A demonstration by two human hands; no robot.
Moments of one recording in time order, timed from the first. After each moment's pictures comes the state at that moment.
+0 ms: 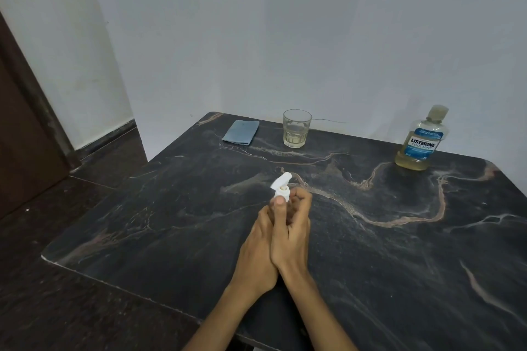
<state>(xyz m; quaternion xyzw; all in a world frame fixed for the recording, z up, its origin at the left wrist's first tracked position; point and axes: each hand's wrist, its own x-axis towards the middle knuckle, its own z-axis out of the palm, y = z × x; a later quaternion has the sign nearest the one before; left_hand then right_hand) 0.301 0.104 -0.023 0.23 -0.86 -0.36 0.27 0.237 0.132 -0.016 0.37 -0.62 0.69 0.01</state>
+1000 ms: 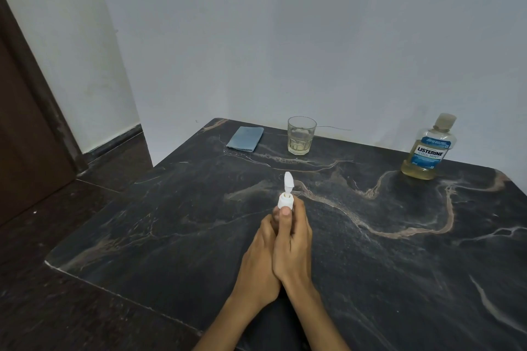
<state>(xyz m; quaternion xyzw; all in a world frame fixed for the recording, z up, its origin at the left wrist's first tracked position) 0.298 0.103 -0.025 0.25 -0.85 -0.37 0.26 0.236 0.132 -0.018 0.36 -0.66 0.66 -0.02</state>
